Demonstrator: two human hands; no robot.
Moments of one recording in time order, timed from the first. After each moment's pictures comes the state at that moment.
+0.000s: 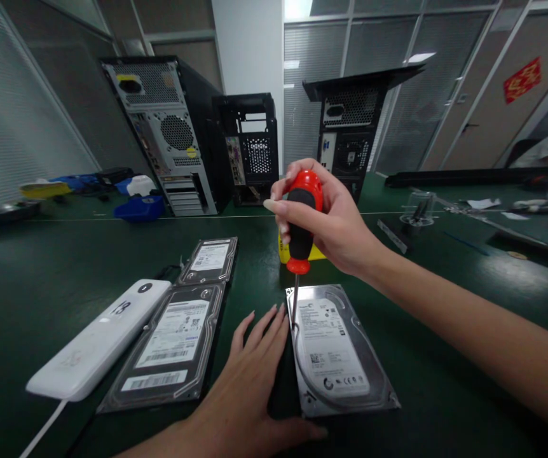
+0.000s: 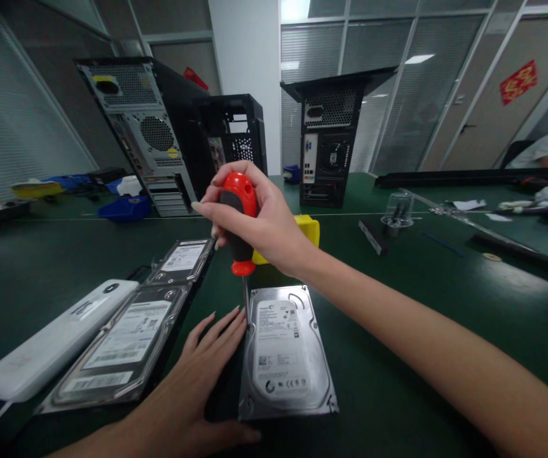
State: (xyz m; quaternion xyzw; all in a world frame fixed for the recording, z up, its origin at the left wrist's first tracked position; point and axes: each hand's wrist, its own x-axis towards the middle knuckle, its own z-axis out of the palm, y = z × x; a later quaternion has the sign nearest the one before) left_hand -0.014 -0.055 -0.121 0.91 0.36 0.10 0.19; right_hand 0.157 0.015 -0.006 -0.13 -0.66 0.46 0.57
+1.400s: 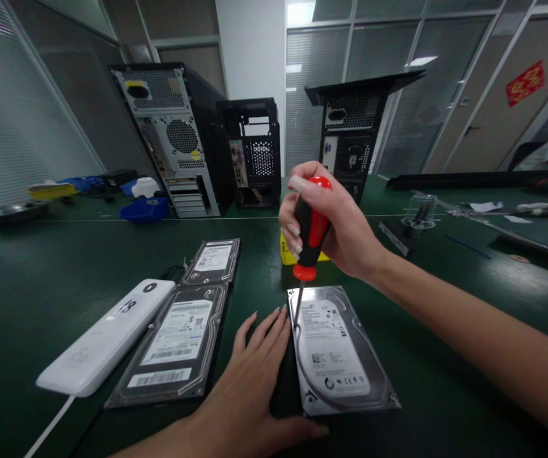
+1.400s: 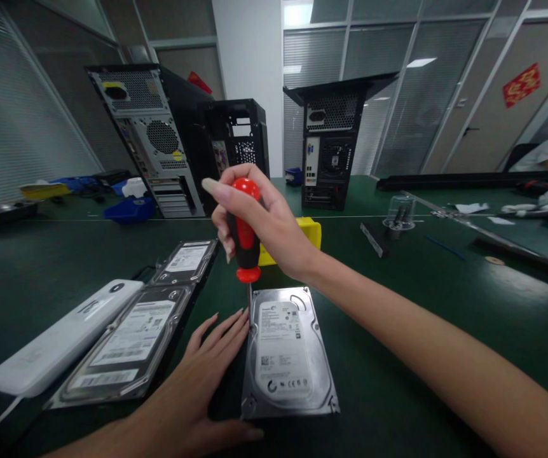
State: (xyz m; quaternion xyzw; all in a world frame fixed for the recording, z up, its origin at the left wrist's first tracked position) left_hand -0.014 -0.056 -0.115 0.91 0.36 0.10 0.20; right_hand 0.159 0.006 0.000 -0.12 -0.67 0.48 0.54
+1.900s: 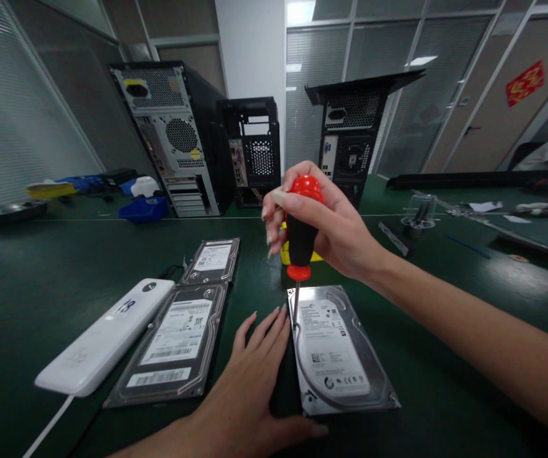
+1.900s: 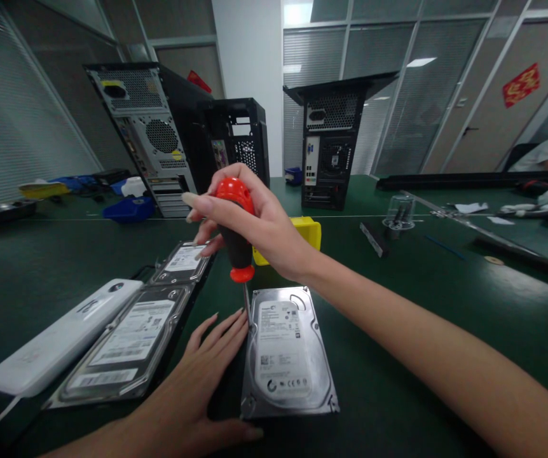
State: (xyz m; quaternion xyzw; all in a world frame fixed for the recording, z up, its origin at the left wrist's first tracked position) left_hand -0.014 -0.056 -0.117 0.91 0.36 0.10 0.19; right_hand 0.154 0.007 0.000 -0.10 -0.66 0.52 0.53
